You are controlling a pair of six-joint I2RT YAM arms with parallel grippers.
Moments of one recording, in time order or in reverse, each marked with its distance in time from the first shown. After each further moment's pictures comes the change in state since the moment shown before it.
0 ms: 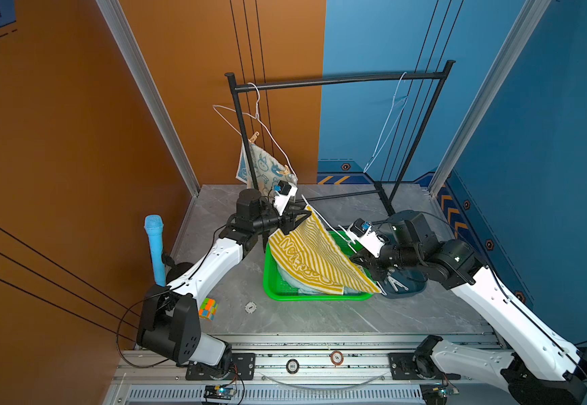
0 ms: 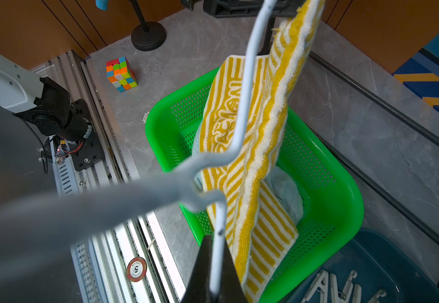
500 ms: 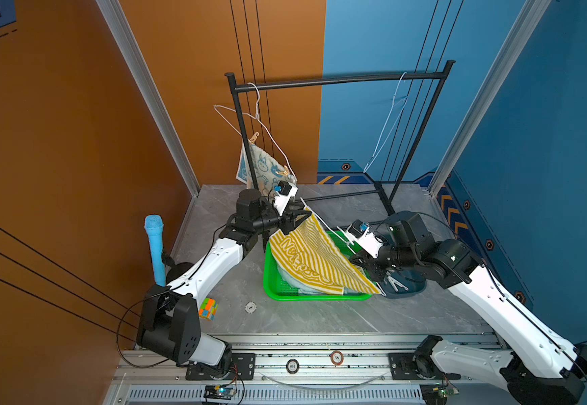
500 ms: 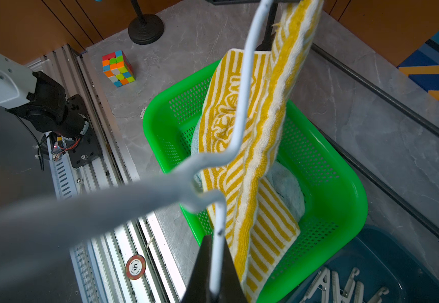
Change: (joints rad) left arm 0.000 0.000 0.000 0.000 -0.011 0.024; right arm 0.001 0.010 -0.014 0.006 0.003 0.000
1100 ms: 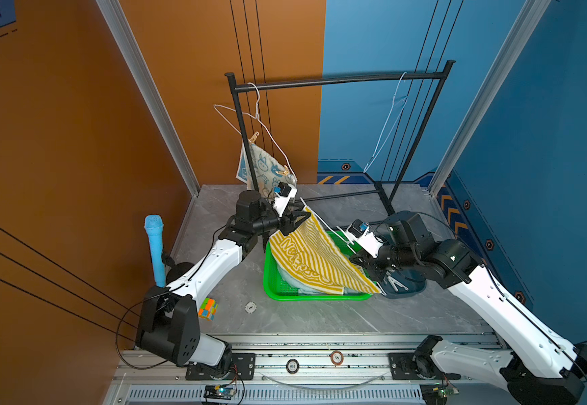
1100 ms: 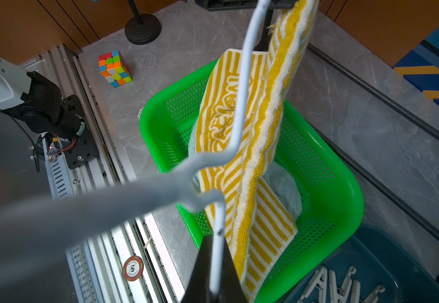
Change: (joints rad) left arm 0.000 -0.013 -0.018 -0.008 -0.027 0.017; right arm 0.000 0.000 0.000 0.001 0.018 0.000
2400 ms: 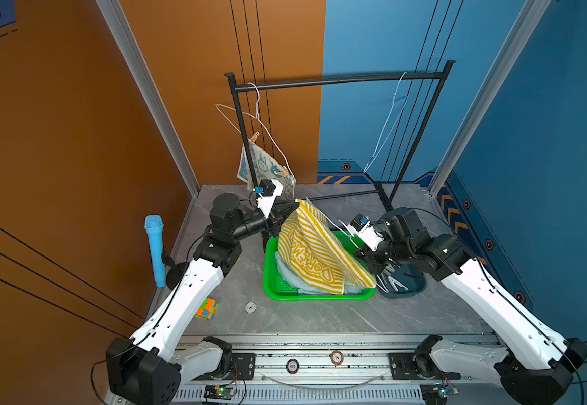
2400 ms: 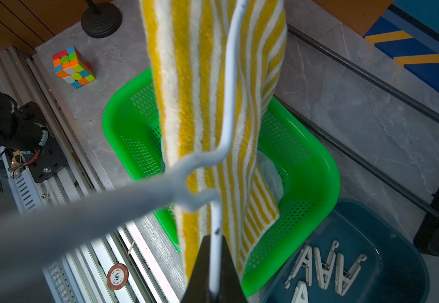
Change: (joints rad) left arm -0.001 -0.302 0.005 -0.056 -0.077 0.011; right arm -0.059 0.047 -0.001 0.000 0.071 0.042
